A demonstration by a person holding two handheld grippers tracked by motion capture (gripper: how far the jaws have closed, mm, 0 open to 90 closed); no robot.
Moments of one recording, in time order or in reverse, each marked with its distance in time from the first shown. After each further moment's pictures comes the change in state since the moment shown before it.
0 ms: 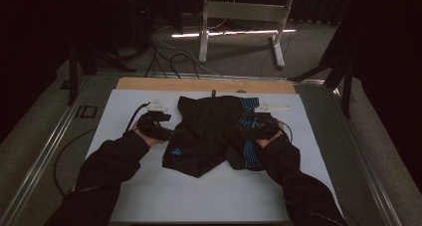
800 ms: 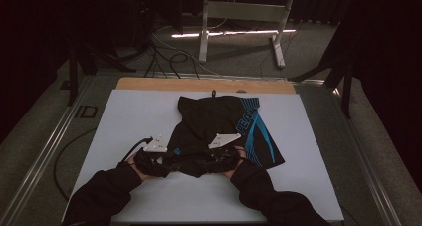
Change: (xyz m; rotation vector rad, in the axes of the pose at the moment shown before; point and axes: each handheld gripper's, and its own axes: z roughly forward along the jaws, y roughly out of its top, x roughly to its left) left arm -0.048 -0.074 0.002 0.110 -0.097 0.173; right arm 0.113 -0.042 0.062 0.196 0.177 -0.173
